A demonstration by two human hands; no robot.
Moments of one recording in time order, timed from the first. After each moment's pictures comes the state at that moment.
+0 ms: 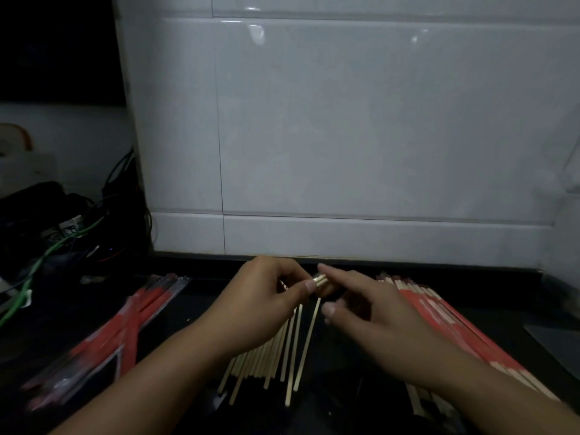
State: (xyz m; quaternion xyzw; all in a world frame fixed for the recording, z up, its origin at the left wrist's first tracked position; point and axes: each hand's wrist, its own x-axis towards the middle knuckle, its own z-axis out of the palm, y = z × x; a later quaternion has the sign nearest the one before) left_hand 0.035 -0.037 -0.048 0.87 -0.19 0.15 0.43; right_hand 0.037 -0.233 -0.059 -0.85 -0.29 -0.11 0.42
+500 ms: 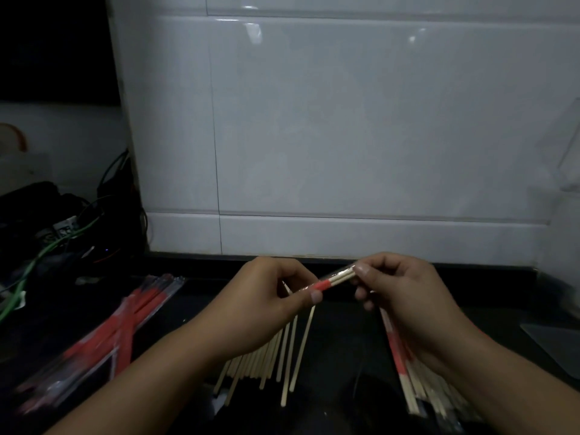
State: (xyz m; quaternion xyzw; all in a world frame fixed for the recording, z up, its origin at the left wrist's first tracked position) left_hand 0.030 -0.039 -0.043 0.87 -0.22 0.12 0.42; right_hand 0.043 -0.241 -0.042 -0.71 -0.12 -0.12 0.68
